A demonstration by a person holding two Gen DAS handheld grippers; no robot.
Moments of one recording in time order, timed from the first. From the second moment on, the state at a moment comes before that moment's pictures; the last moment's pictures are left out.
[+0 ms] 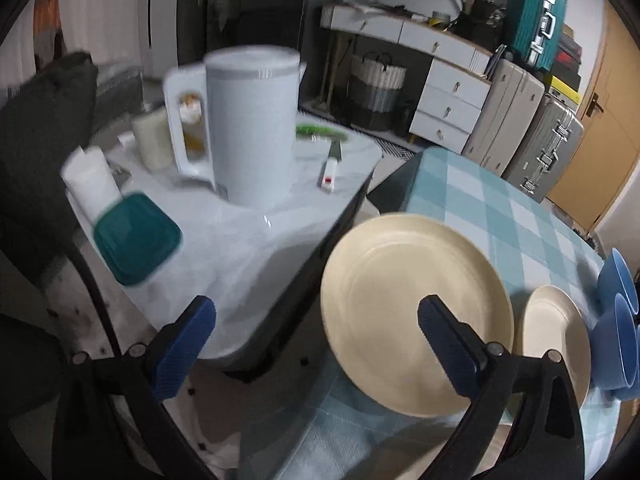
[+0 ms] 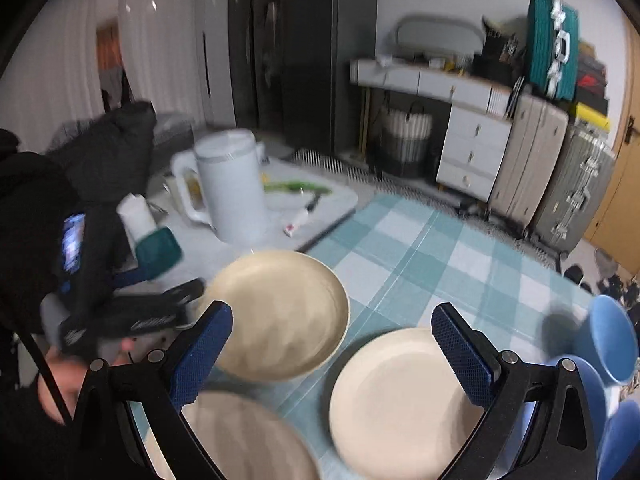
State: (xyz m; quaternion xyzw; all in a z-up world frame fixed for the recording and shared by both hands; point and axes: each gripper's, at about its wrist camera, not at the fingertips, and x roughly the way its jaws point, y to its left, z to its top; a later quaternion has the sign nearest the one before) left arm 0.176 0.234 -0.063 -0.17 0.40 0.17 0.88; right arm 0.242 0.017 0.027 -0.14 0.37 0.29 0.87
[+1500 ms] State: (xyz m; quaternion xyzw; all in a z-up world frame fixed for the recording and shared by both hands) left arm 0.210 0.254 -0.121 -0.25 0.47 0.09 0.84; right arm 0.336 0.064 -0.110 -0.18 0.55 0.26 0.78
